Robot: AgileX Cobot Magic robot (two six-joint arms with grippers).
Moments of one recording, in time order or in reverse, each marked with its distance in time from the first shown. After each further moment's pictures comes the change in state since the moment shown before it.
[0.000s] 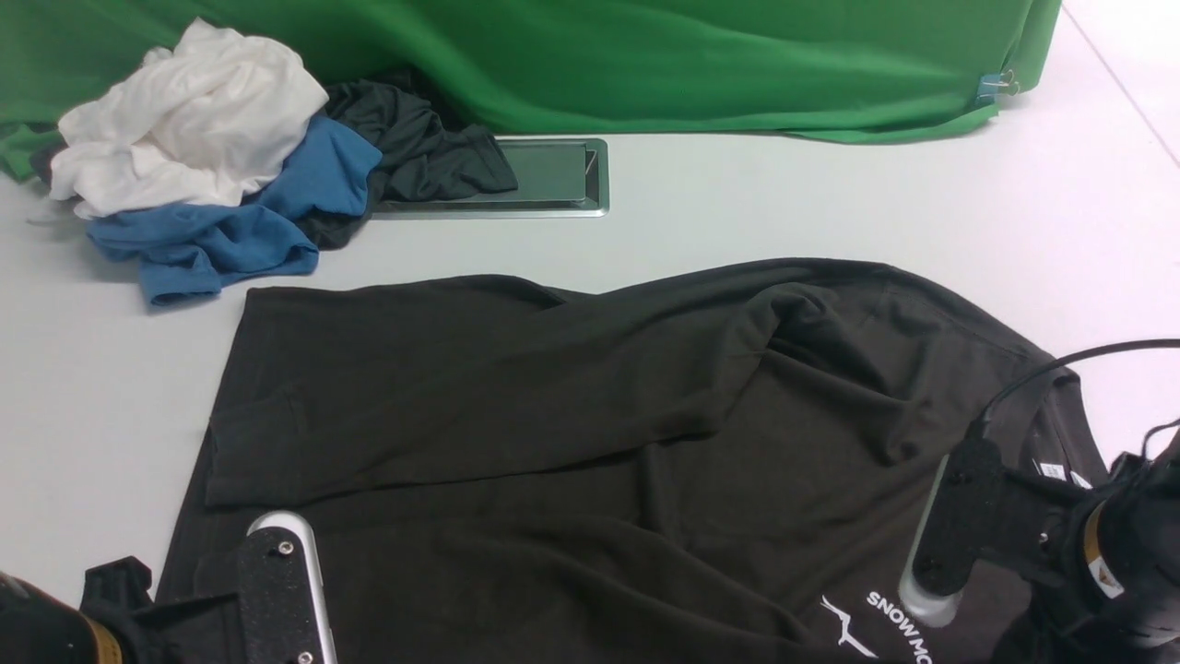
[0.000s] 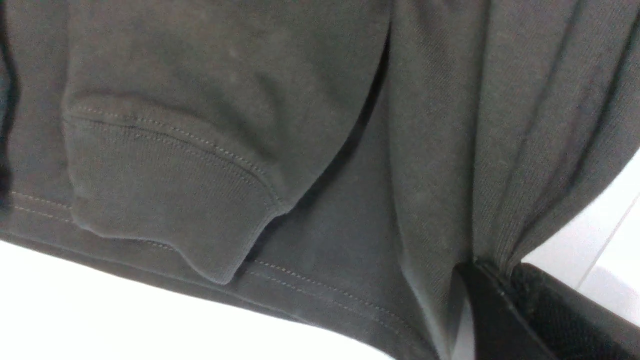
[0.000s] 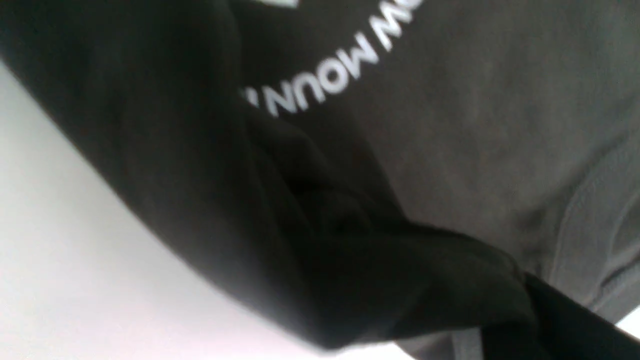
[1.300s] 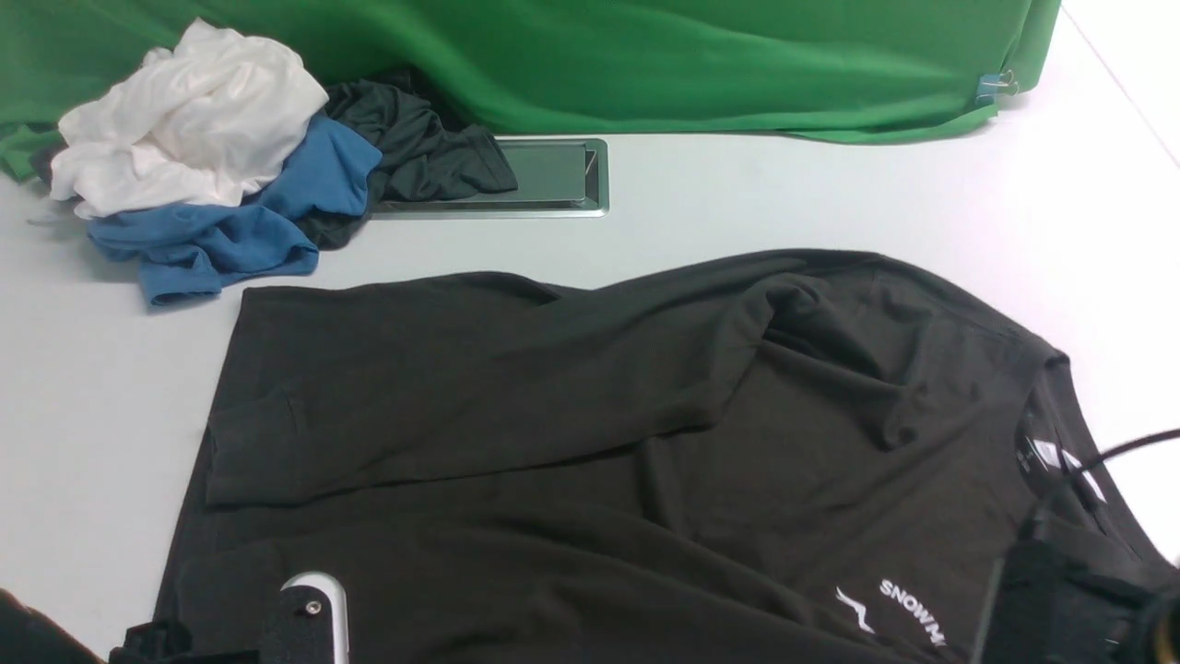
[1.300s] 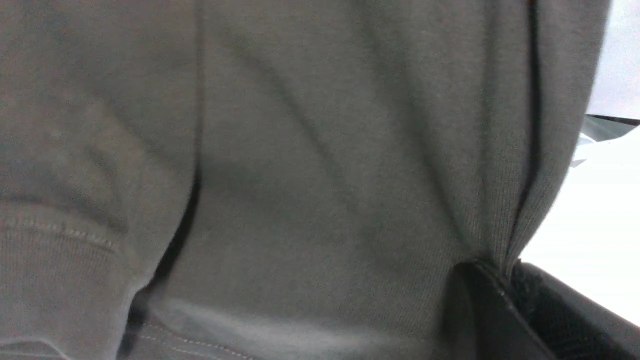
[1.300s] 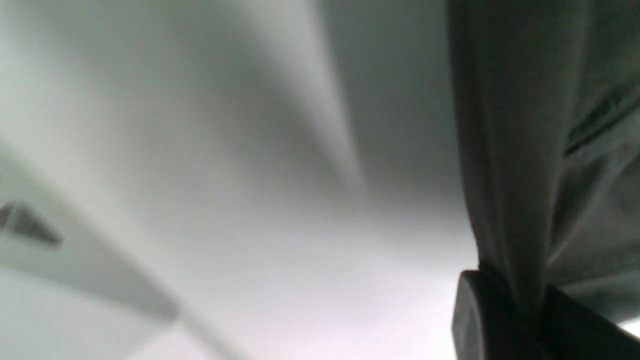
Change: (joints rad) right arm 0.055 -0.132 0.119 0.073 0.162 -0.016; left arm 0.000 0.000 0.000 -0.198 0.074 0.153
